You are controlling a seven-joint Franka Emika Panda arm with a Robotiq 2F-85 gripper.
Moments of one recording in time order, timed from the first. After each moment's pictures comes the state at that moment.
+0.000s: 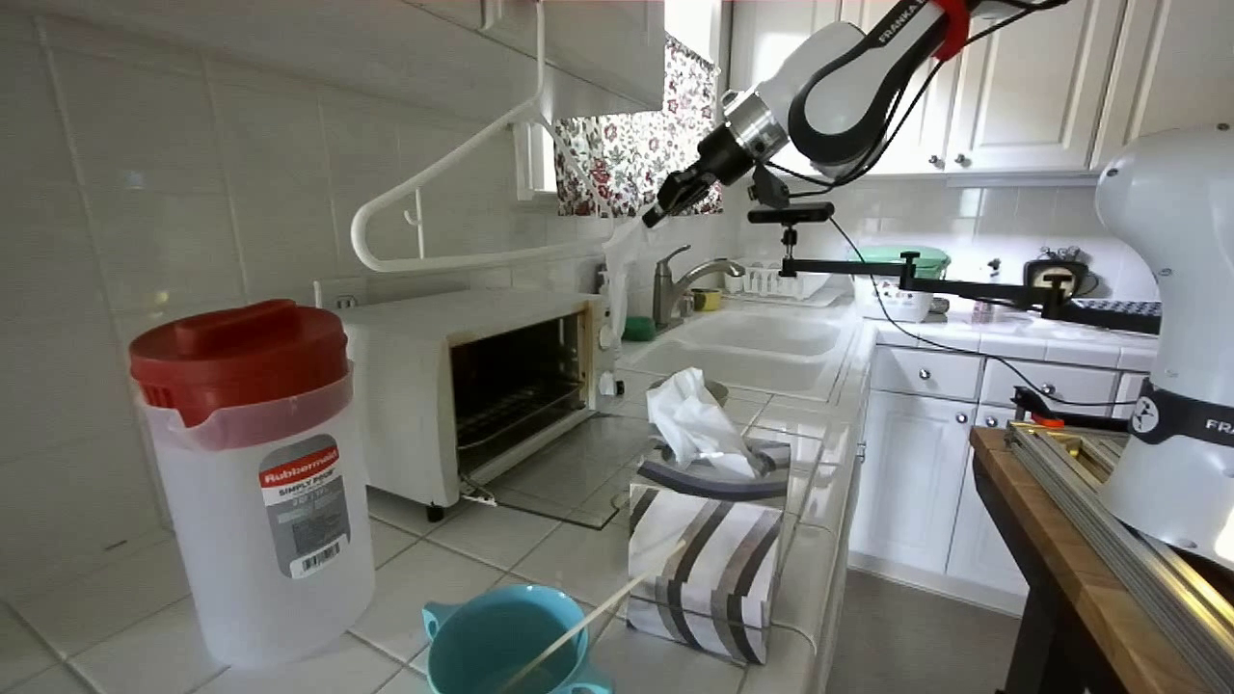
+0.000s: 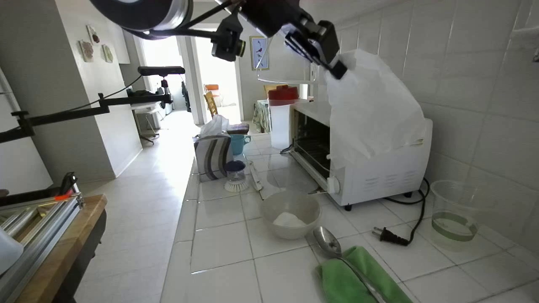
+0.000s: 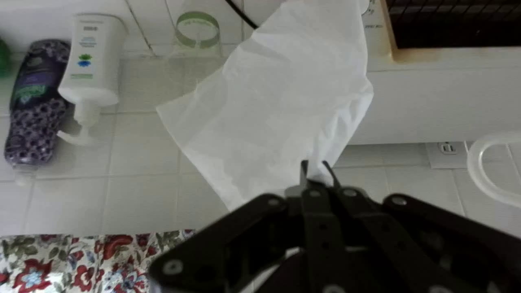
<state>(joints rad) 1.22 -0.21 -1.50 -2.48 -0.14 3.35 -0.10</state>
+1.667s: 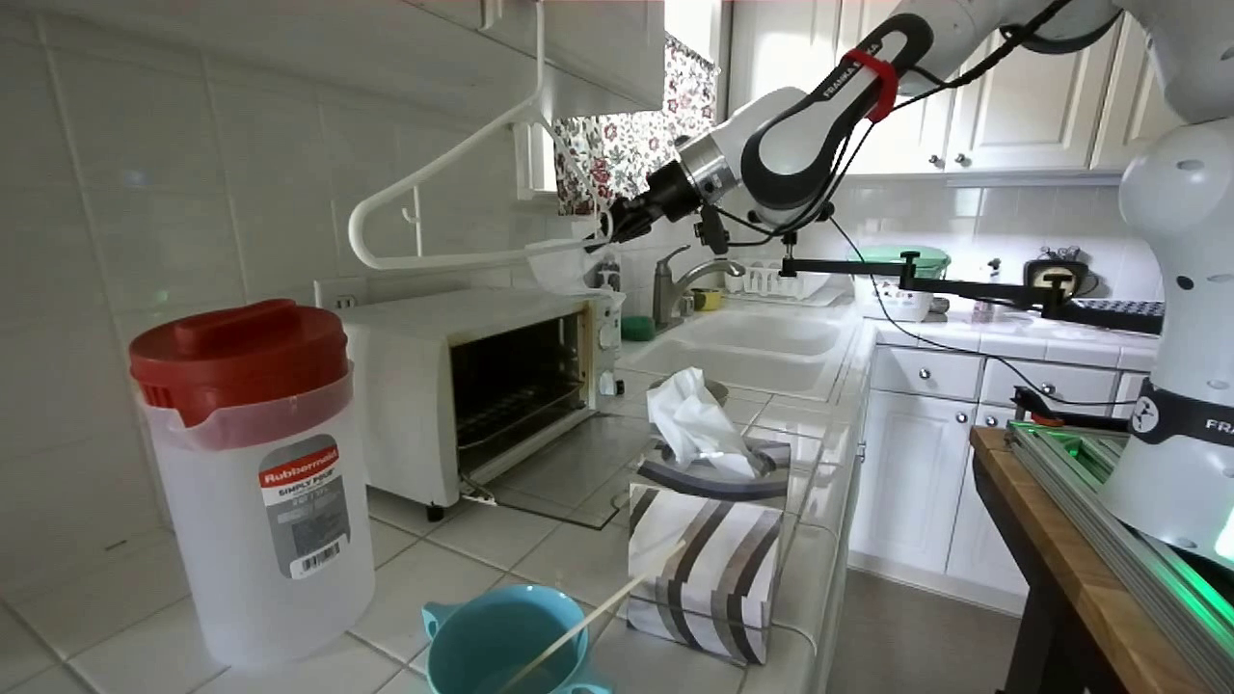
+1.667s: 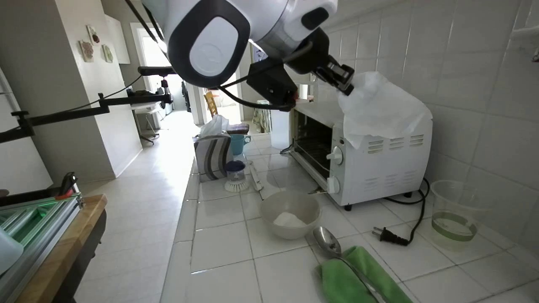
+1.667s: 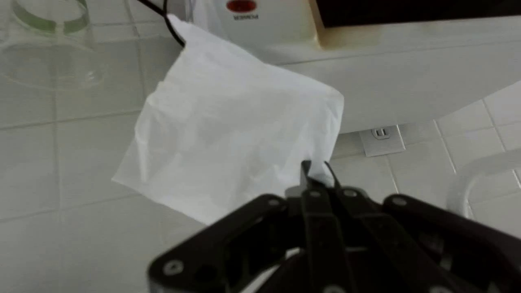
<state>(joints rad) 1.88 -0.54 -2.07 -2.30 -0.29 3.46 -0.12</state>
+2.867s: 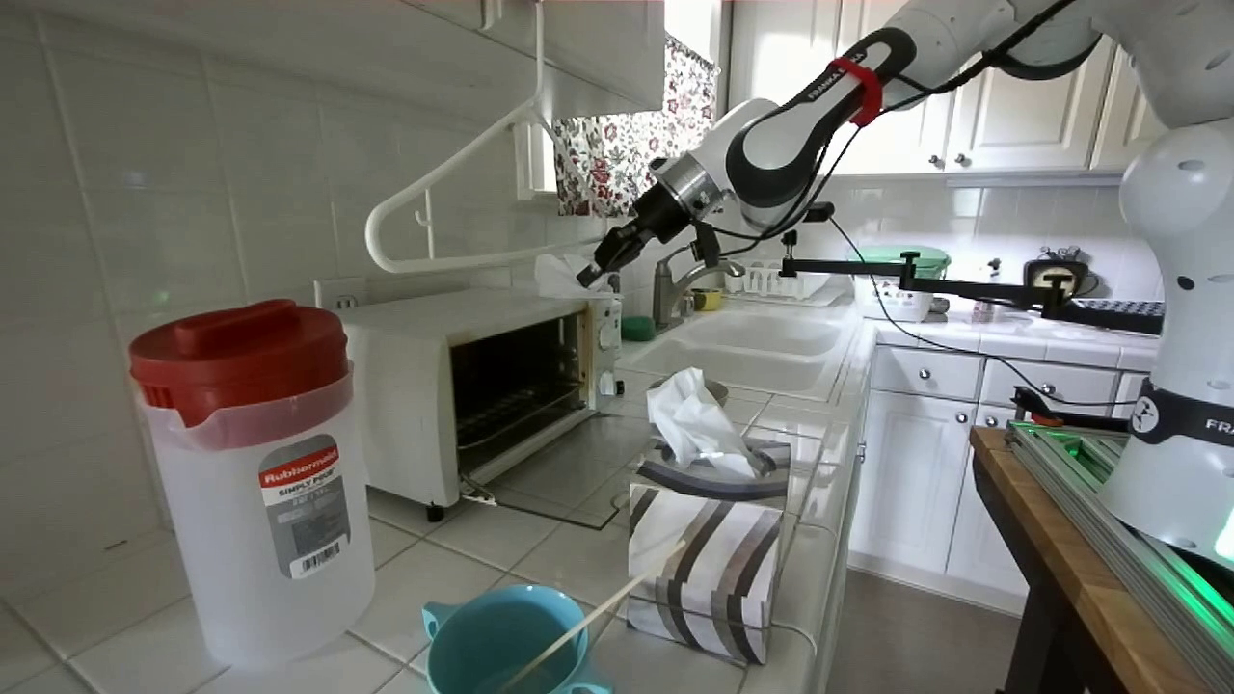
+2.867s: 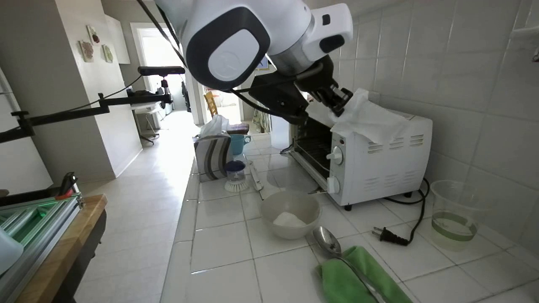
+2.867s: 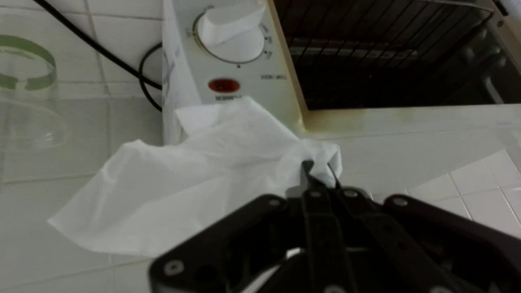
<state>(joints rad) 1.89 -0.64 -2.05 -2.23 -0.29 3.23 -0.24</state>
